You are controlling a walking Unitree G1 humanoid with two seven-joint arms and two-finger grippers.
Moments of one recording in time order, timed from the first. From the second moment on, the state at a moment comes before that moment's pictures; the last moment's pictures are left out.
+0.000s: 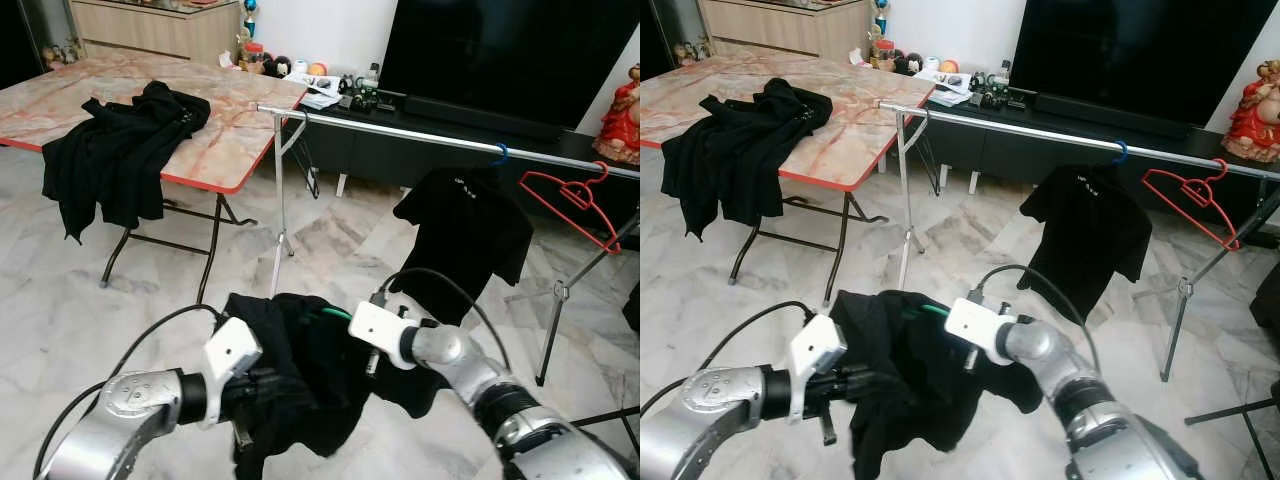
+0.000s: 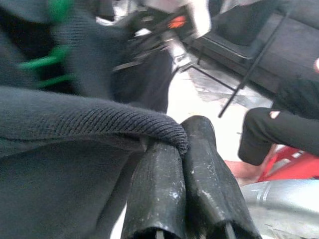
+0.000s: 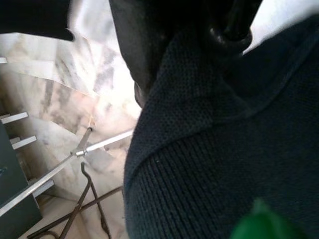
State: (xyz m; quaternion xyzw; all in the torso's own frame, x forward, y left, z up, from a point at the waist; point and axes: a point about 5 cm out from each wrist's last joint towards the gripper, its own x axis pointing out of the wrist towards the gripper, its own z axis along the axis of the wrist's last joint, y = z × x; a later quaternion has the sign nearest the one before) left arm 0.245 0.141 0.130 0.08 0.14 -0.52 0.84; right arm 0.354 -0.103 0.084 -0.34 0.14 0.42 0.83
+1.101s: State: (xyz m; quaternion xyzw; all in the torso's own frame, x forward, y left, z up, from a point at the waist) left arm 0.242 0.173 0.130 0.15 0.19 -0.49 0.84; right arm 0.346 -0.118 0.086 -0.31 0.15 0.51 0.79
